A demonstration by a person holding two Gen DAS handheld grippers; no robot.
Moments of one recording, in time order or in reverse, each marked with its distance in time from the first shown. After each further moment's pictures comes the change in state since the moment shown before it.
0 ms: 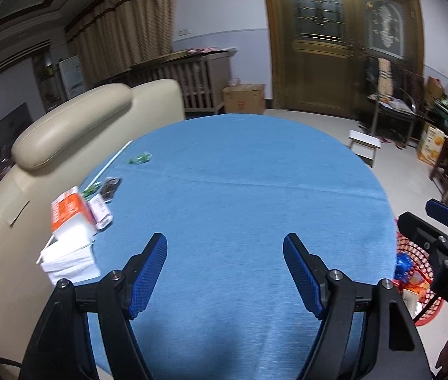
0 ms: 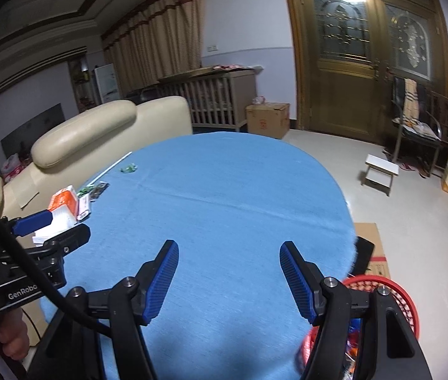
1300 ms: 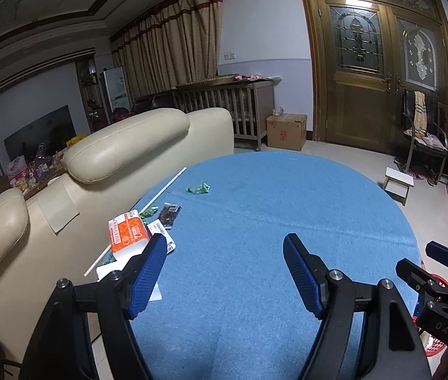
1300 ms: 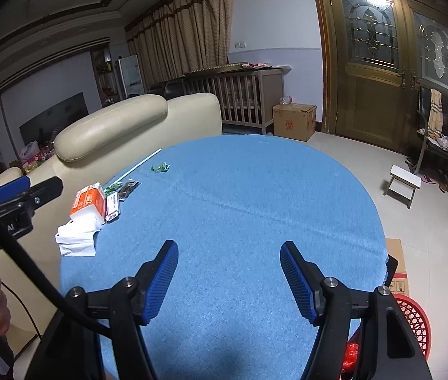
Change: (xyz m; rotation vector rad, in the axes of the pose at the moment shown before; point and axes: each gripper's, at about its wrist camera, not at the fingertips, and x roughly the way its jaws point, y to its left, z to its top) left arm -0.042 0.070 0.035 -0.092 -0.121 0.152; right arm 0.011 0.053 0.027 -0.059 0.024 0.086
